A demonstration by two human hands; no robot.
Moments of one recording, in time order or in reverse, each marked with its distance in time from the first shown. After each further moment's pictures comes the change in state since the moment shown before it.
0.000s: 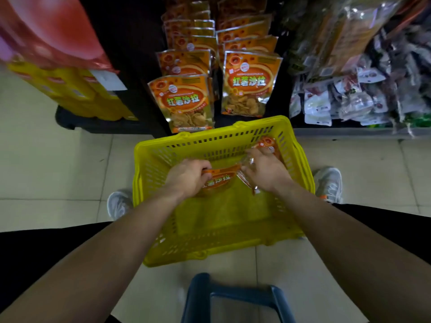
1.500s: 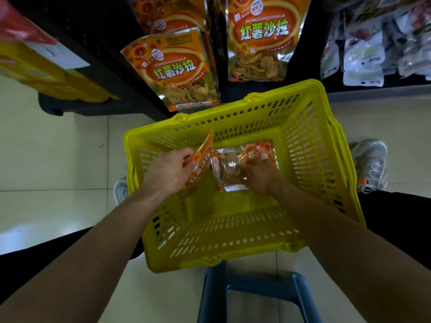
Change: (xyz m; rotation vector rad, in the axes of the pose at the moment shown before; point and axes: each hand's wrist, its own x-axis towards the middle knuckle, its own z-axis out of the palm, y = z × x) left_hand 0.011 -0.051 0.008 -0.050 -0.004 -0.164; right_hand 0.051 0.045 0.145 -0.139 -0.321 -0.121
